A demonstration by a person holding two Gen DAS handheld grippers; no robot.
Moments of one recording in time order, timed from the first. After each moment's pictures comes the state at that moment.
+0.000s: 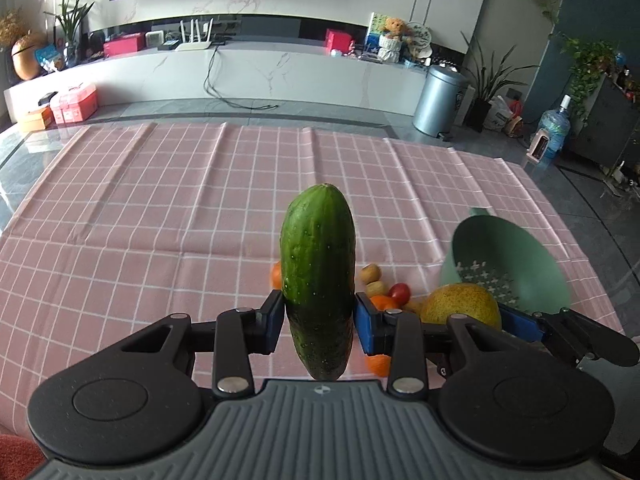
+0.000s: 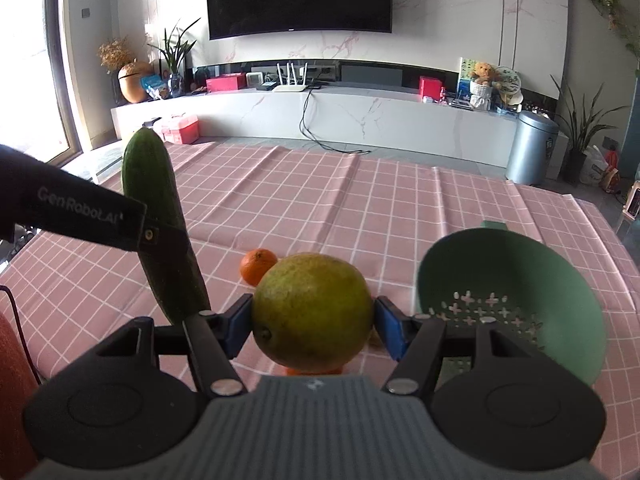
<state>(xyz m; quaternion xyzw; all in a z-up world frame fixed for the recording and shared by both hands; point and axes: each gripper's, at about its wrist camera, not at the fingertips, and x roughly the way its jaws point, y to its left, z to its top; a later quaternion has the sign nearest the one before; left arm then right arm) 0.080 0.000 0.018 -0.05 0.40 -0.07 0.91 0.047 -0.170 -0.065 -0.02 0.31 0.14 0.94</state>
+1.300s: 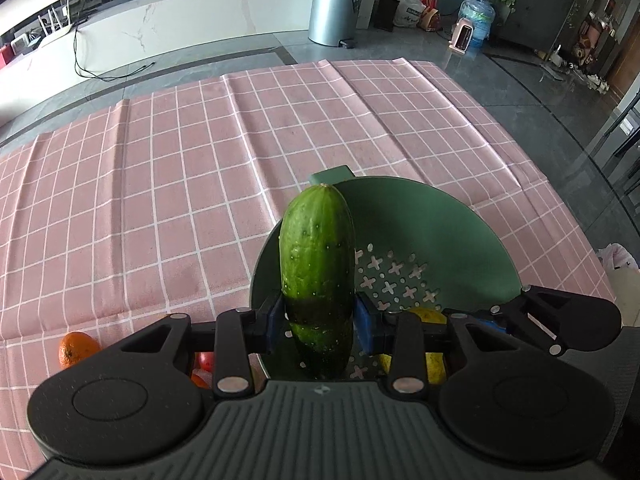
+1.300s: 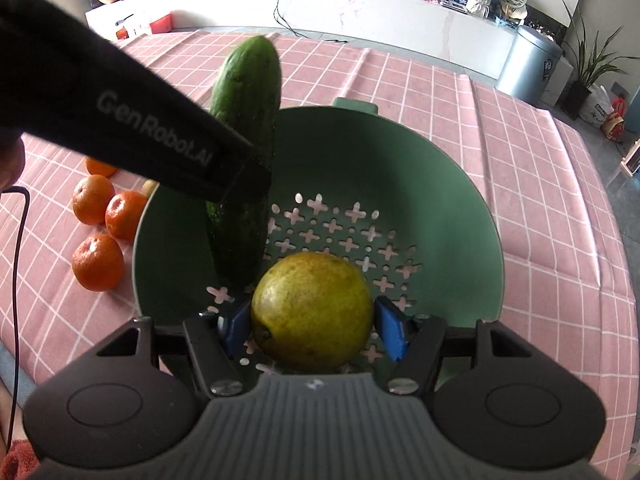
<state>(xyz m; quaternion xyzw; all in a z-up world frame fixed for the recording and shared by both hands) 0.192 -0.167 -0.046 0.04 0.50 -0.20 0.84 0.136 -0.302 -0.116 -0.08 0.48 0.14 0.86</state>
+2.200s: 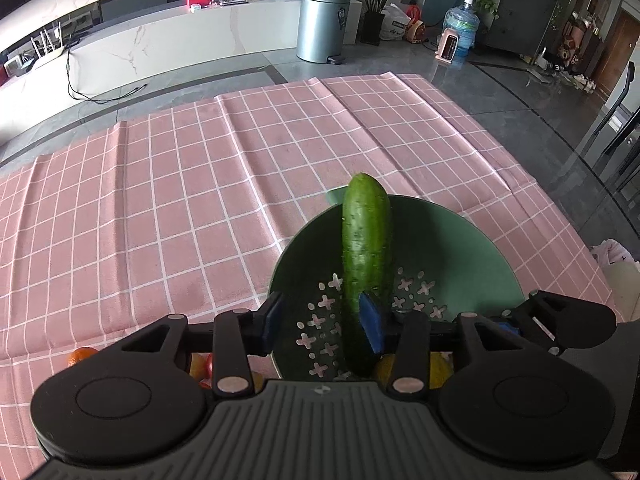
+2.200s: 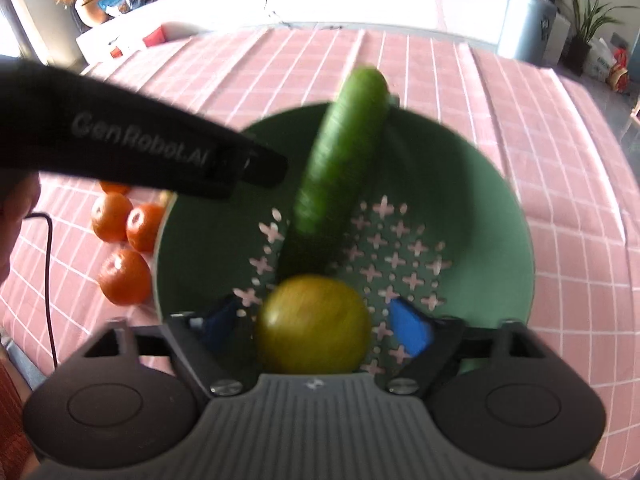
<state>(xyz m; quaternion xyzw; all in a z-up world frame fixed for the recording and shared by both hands) 0.181 -0.158 -0.032 0.06 0.47 -0.22 0.86 0.142 -0.298 -0.105 -0.01 0.50 0.13 0.86</state>
